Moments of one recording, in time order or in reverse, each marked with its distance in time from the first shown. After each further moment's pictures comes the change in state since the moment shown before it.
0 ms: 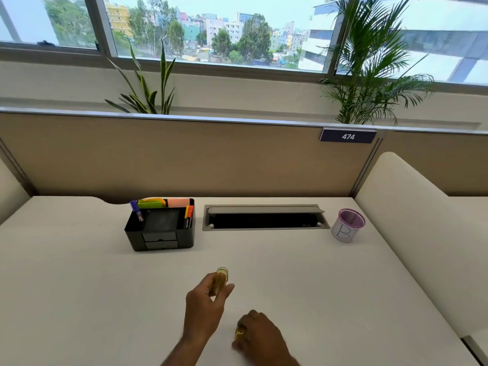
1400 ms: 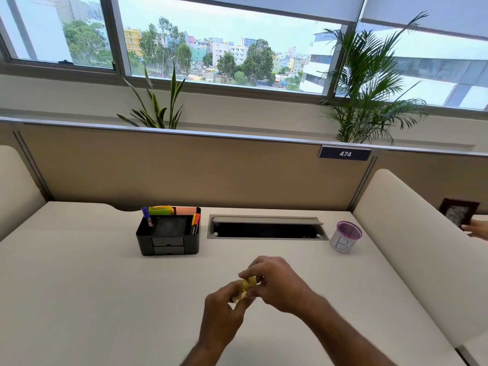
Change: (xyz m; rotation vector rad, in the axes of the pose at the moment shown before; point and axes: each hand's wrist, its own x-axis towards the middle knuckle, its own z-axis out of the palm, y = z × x) left_hand -0.027 0.037 0.000 -0.026 -0.041 0.269; right_hand -0.030 -0.071 -0.163 0.023 0.221 -0.333
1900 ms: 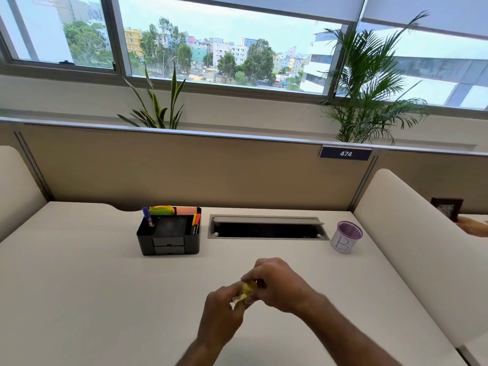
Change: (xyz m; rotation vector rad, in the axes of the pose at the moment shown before) left_hand 0.004 -0.007 -0.004 0.135 -0.094 0.070; right_hand 0.000 0.001 -0.003 -0.085 -0.048 -0.079
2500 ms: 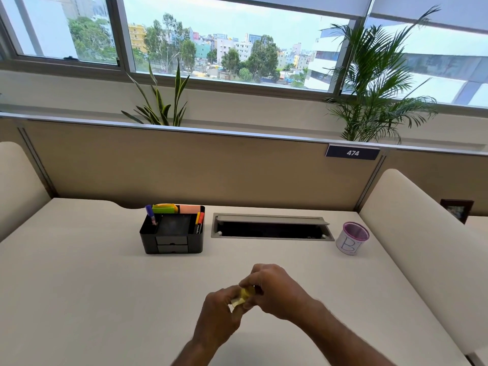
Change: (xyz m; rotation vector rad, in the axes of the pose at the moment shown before) left_hand 0.002 -0.025 -0.002 0.009 -0.071 -0.016; right_hand 0.009 0.001 0.019 -0.032 -0.037 -0.005
